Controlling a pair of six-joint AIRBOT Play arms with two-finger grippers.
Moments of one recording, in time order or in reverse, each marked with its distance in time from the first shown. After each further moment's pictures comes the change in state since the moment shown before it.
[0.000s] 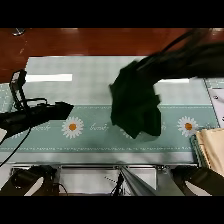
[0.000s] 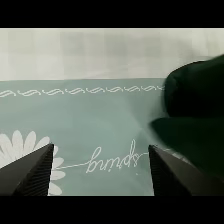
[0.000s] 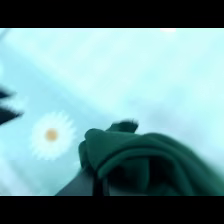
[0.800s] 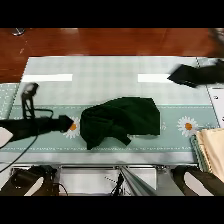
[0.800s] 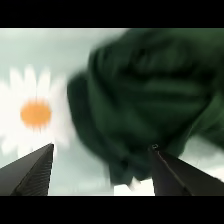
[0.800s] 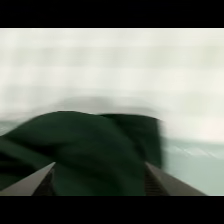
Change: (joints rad) left arm 0.006 -0.004 -0.088 -0.022 -0.209 -0.010; right arm -0.747 0.107 -0.281 0.099 0.136 -0.042
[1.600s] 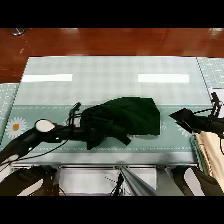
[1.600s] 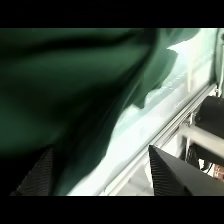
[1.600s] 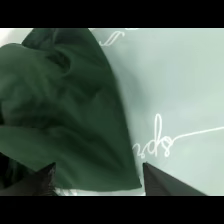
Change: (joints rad) left arm -0.151 -0.498 -0.178 -0.930 0.273 0.766; right arm -0.262 0.217 -0.626 0.185 -0.063 -0.085
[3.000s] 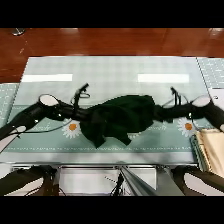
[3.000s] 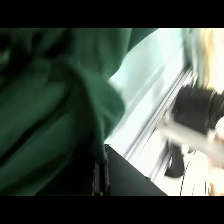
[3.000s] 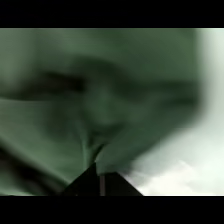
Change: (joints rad) left arm 0.137 -0.183 0.341 0.062 -0.231 0.074; right arm 0.410 -0.472 0.227 0.124 -0.104 -0.059
